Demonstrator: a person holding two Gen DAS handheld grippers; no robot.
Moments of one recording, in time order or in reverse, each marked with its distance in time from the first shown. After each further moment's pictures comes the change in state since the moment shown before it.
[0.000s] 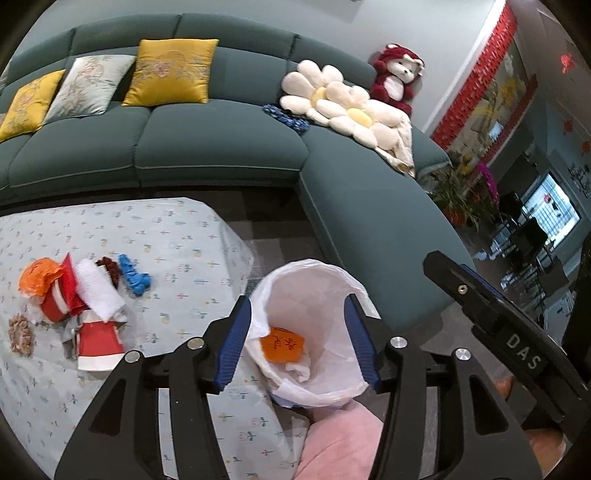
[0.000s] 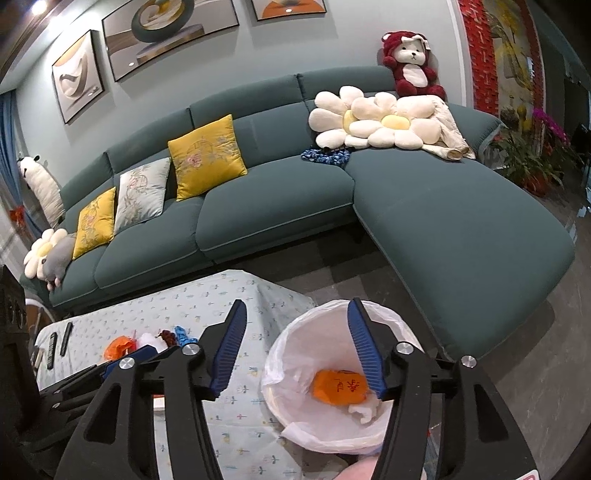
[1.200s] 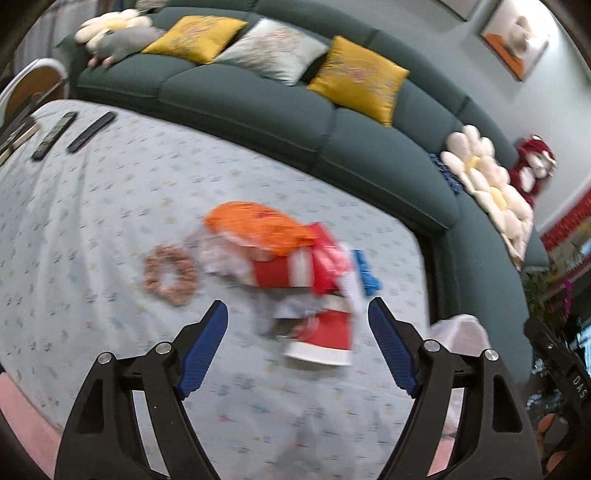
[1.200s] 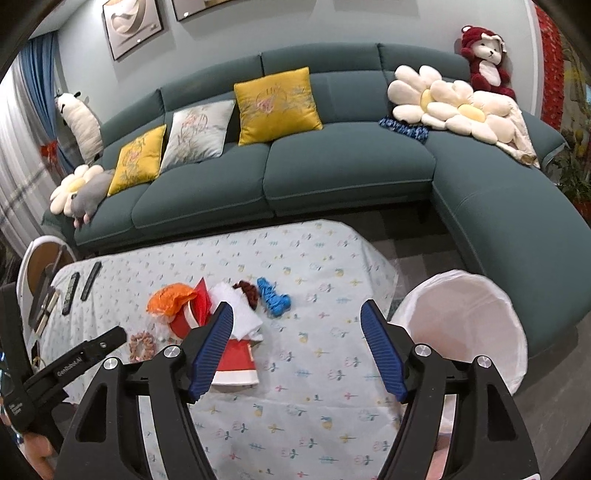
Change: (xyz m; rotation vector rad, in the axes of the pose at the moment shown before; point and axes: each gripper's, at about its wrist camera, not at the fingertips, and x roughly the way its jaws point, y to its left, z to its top) left arm -0.081 0.268 -0.059 -0.444 -0.079 0.334; right arm 0.051 0.166 -0.053 -0.171 0.148 0.113
